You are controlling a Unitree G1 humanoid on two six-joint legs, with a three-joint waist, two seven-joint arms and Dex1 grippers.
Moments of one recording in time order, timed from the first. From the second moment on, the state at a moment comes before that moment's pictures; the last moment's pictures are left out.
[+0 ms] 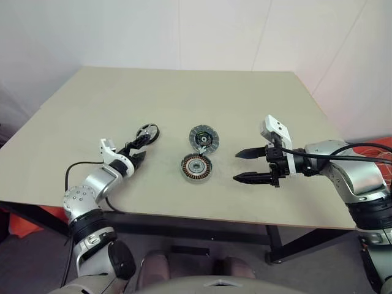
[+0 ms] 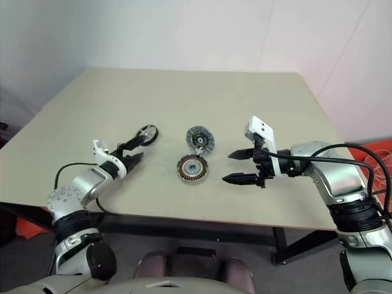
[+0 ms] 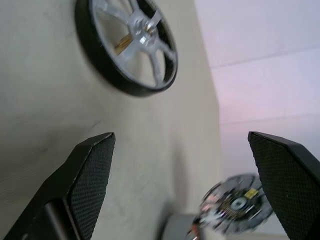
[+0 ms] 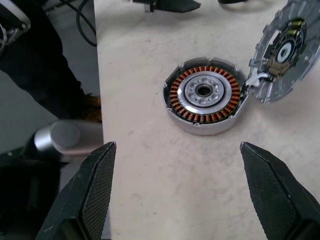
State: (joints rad) left arm -0.48 0.01 0.80 0.18 -1.10 1.08 0.10; right arm -0.43 -0.82 0.12 -0.16 0.43 0.71 1.24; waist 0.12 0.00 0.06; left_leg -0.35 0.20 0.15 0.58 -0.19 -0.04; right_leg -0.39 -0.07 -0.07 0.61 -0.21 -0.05
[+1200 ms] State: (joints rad) left arm -0.63 0.01 0.77 0.60 -1.15 0.66 0.02; right arm -0.43 -0.82 0.13 -0.14 0.38 0.63 1.22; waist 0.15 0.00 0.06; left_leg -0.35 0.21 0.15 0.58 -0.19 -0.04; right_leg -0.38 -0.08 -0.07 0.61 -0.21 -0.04
